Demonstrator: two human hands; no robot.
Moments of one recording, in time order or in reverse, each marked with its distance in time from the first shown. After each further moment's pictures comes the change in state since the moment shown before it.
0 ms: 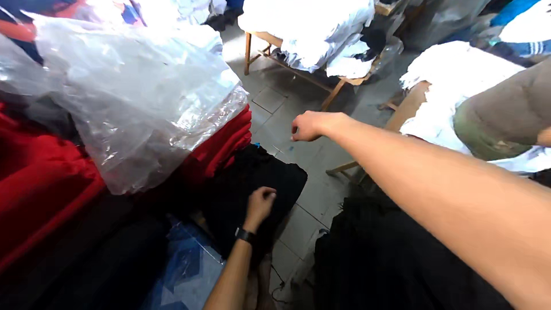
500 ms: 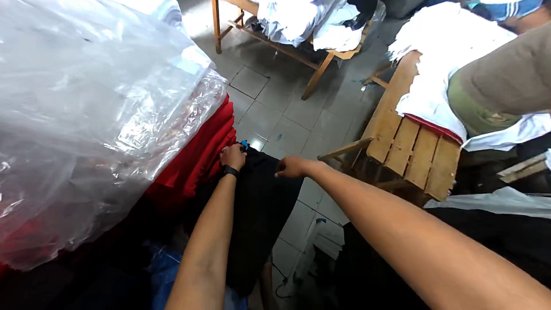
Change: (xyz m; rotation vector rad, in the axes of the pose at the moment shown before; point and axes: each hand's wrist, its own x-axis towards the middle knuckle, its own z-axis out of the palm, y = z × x) left_hand 0.252 -0.037 -0.059 0.596 0.084 -0.028; right_hand 0.117 0.013 0.167 0.515 -0.299 0.079
